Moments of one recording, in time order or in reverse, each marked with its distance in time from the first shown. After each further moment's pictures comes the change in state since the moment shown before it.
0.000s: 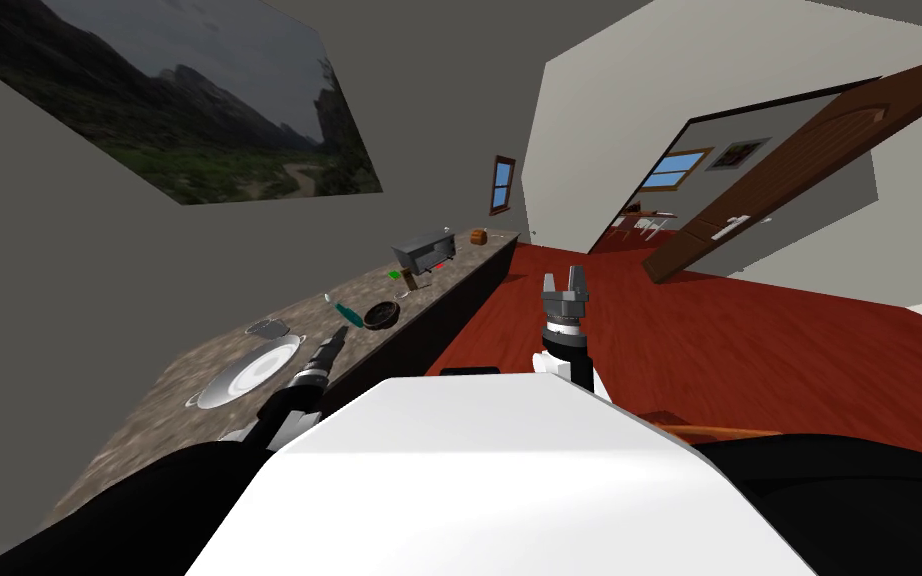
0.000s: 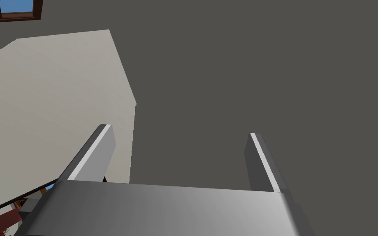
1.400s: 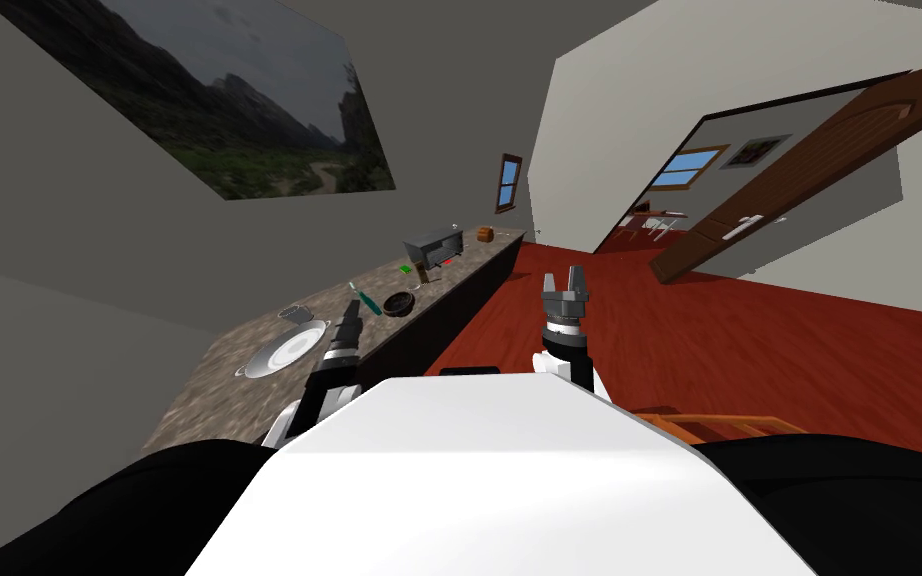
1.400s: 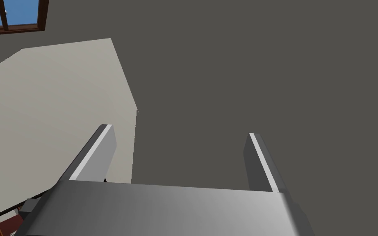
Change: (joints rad) left arm -0.172 -0.189 -0.139 -0.043 0.003 -0.360 0.041; right arm 0.000 0.000 0.000 0.000 0.000 0.000 0.000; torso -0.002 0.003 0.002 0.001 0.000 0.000
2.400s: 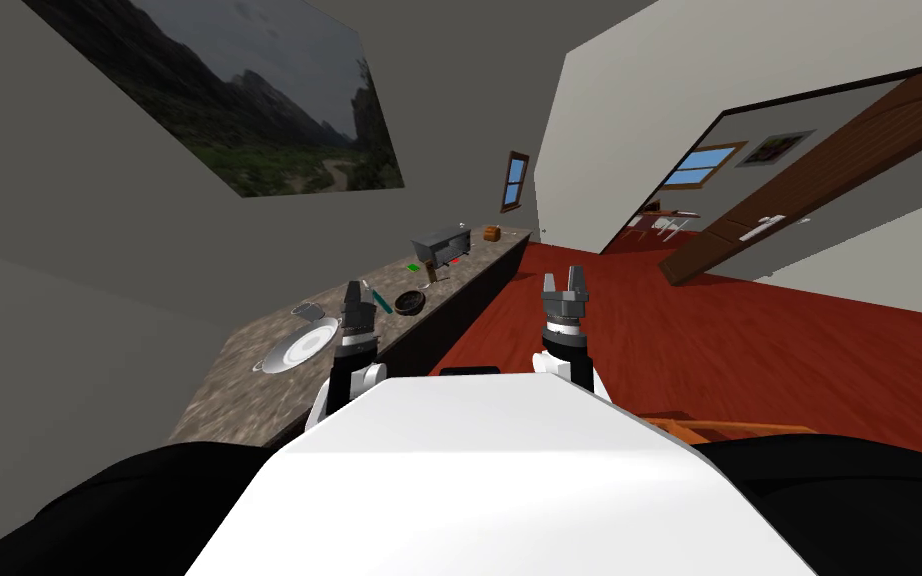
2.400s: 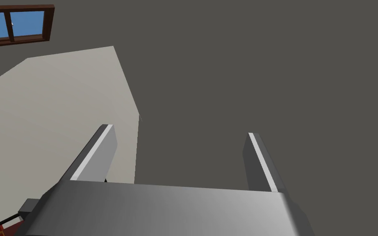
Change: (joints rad) left arm -0.166 -0.111 -0.127 -0.005 -0.005 -0.225 0.031; right arm 0.000 0.000 0.000 0.000 0.000 0.000 0.000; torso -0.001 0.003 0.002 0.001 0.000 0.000
